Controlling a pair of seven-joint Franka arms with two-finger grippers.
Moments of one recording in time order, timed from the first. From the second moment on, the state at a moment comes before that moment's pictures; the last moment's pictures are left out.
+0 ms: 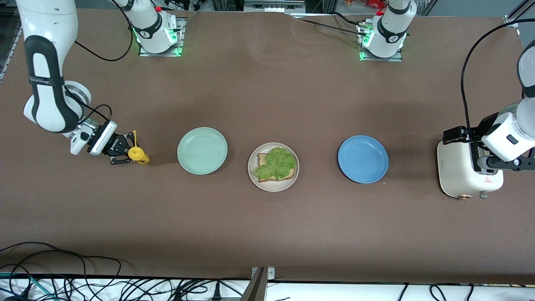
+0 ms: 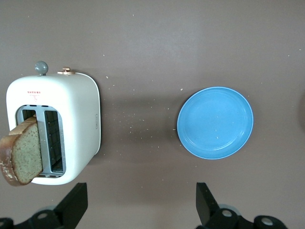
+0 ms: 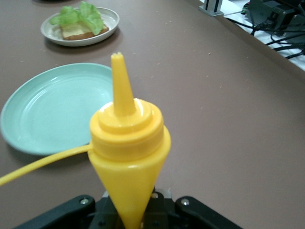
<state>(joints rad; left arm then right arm) 0.04 0.31 -0.04 -1.39 0.04 1.55 0.03 0.40 0.45 -0.53 -2.13 1.42 2.19 -2.31</state>
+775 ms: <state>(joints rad) 0.04 0.31 -0.04 -1.39 0.04 1.55 0.03 0.94 0.45 -0.52 -2.10 1.34 2.89 -1.81</state>
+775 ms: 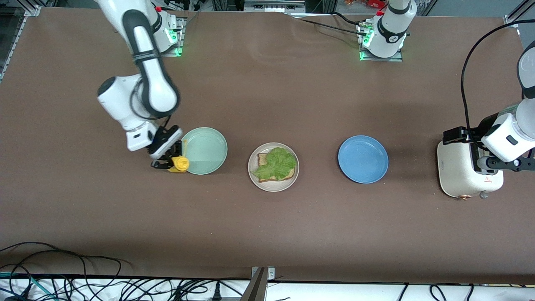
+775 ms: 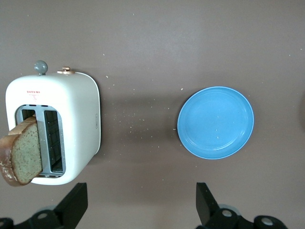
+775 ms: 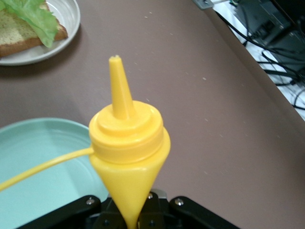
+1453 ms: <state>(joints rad) 0.04 0.31 -0.04 -1.39 0.04 1.55 0.03 0.95 0.49 -0.59 -2.06 1.34 2.87 -1.66</state>
